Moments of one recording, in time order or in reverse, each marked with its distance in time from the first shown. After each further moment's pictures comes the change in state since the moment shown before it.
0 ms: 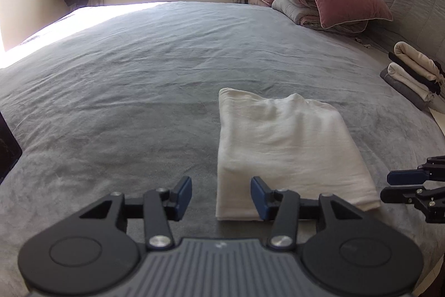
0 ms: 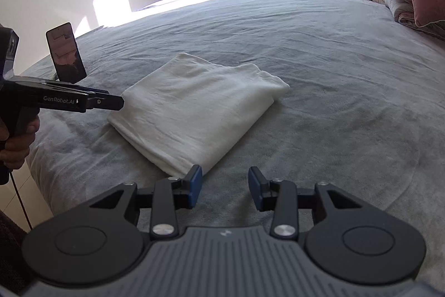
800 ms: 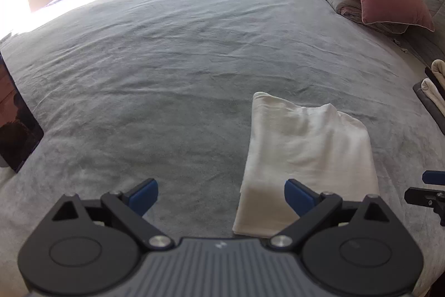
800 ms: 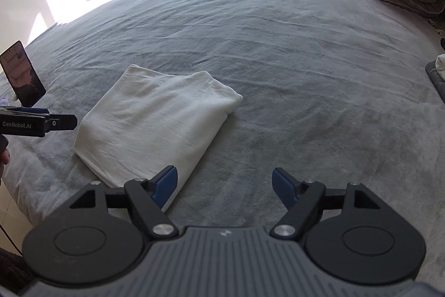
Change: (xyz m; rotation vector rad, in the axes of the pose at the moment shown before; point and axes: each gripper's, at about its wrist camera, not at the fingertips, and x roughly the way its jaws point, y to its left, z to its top) left arm 0.007 0.016 0.043 -0.178 0.157 0.054; right arm -0.002 -0.022 0.059 0.114 0.158 -0.155
